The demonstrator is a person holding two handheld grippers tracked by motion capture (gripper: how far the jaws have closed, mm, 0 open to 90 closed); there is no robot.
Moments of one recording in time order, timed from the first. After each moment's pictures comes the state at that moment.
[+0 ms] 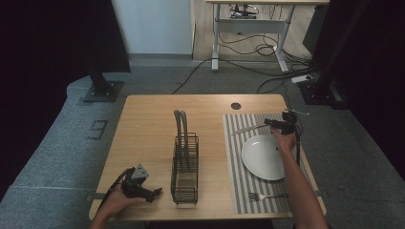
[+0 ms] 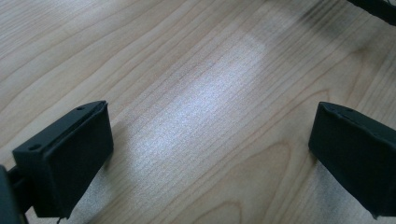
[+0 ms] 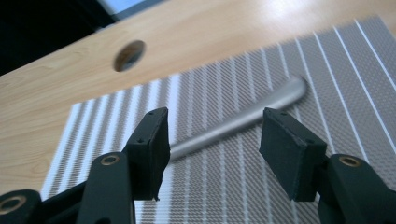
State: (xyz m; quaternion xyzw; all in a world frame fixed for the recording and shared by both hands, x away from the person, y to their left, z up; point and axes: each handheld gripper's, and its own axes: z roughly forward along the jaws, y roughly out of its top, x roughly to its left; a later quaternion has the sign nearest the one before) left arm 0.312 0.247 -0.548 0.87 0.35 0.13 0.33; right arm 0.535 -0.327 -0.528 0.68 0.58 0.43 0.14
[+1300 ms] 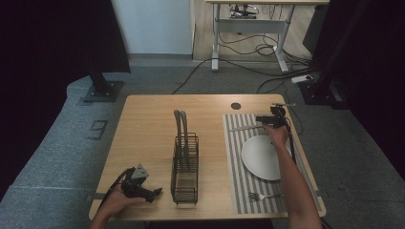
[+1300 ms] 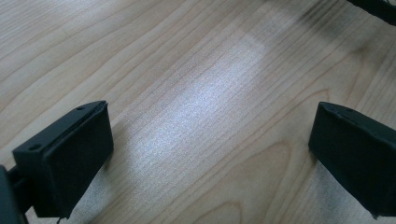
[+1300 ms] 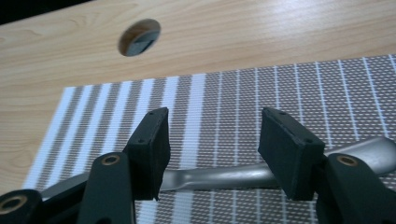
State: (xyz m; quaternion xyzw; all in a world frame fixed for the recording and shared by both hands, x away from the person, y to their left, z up) left arm 0.312 0.248 -0.548 0.87 0.35 0.13 0.33; right arm 0.569 -0.299 -0.529 0.65 0.64 0.39 0.13
